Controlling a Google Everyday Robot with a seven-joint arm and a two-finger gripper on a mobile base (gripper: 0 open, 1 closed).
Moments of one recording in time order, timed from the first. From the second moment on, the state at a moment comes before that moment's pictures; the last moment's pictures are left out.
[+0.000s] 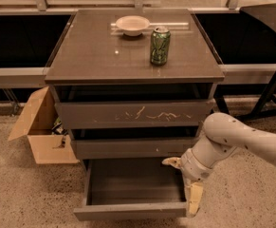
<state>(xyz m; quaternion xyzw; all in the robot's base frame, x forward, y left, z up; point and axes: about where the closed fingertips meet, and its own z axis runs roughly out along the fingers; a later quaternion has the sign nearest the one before) 0.417 -0.132 0.564 -0.74 0.60 0.27 0.12</state>
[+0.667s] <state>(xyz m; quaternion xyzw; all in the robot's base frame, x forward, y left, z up) 0.412 -0.127 0.555 -0.75 0.59 0.29 0.12</state>
